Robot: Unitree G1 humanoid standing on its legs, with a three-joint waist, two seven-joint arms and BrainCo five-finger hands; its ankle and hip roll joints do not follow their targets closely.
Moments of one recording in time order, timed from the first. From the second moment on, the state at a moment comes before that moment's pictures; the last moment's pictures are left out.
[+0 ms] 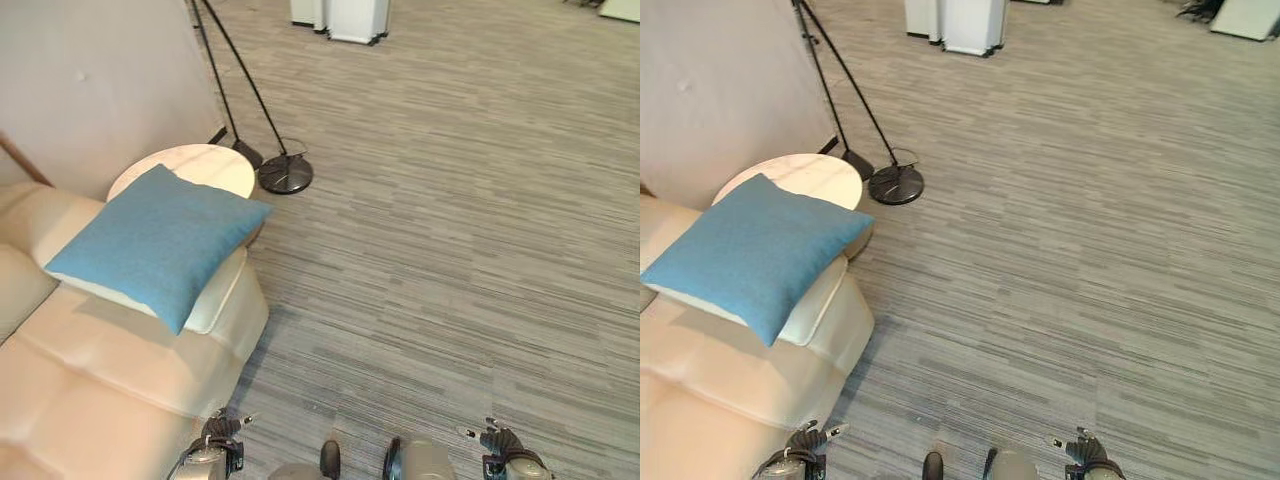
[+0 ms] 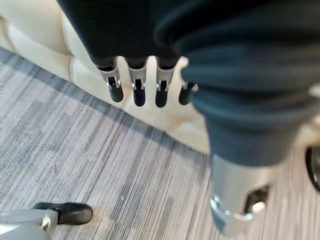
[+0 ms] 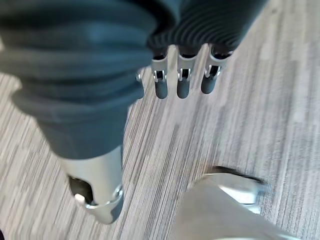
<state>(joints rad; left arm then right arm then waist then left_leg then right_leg) 0.00 0.24 -0.06 0.98 -0.26 0.09 0.20 0.04 -0.29 0.07 0.95 0.24 0.09 -0.13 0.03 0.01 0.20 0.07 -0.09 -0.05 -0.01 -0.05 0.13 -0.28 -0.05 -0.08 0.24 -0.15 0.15</state>
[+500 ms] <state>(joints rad) 0.06 0.20 0.01 1.11 -0.37 0.08 0.17 0.05 -0.31 0.04 1.04 0.24 0.09 -0.12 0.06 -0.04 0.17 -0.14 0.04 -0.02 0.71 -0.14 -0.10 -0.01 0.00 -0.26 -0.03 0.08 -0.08</state>
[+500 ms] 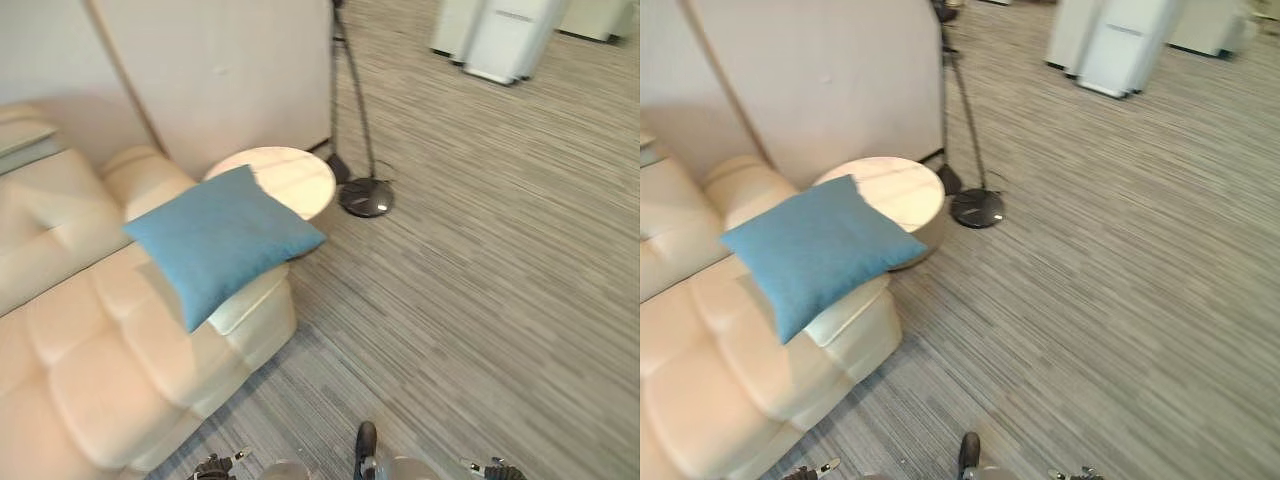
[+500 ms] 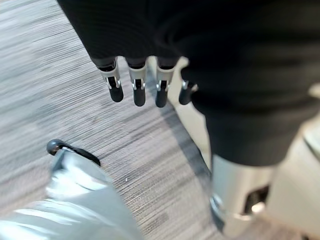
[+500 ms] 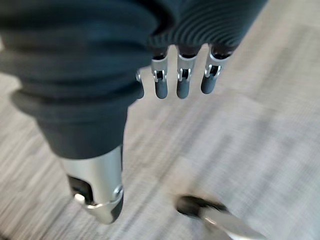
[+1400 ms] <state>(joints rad) -0.01 0.29 -0.01 1.11 -0.37 0.09 0.18 0.04 -0.27 0.11 0.96 0.22 0.09 -0.11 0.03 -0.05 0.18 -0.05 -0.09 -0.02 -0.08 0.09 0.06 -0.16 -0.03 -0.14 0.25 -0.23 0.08</state>
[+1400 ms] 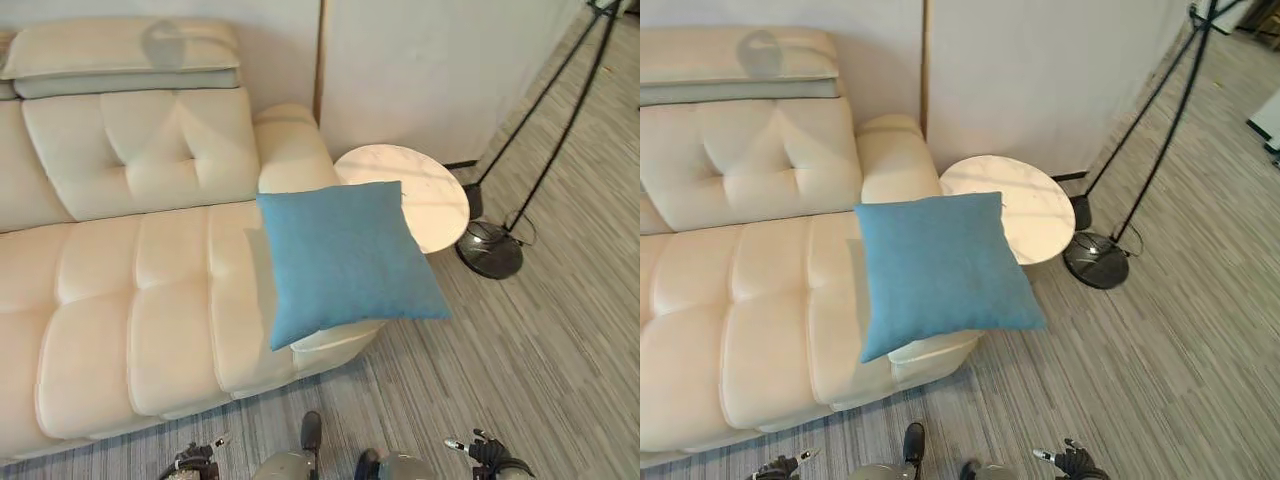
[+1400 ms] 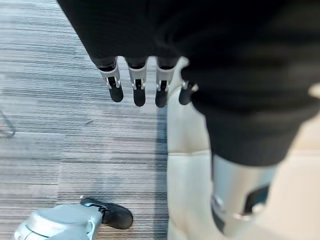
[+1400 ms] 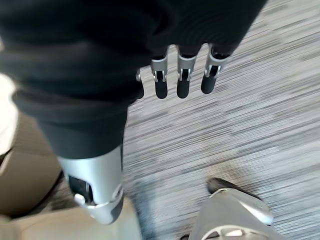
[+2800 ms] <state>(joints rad) -0.78 0.39 -0.27 1.11 -0.73 0.08 0.26 -0.79 -0.46 0.39 0.85 0.31 0.18 -0.24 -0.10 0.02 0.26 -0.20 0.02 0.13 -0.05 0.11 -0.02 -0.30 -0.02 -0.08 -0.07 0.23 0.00</state>
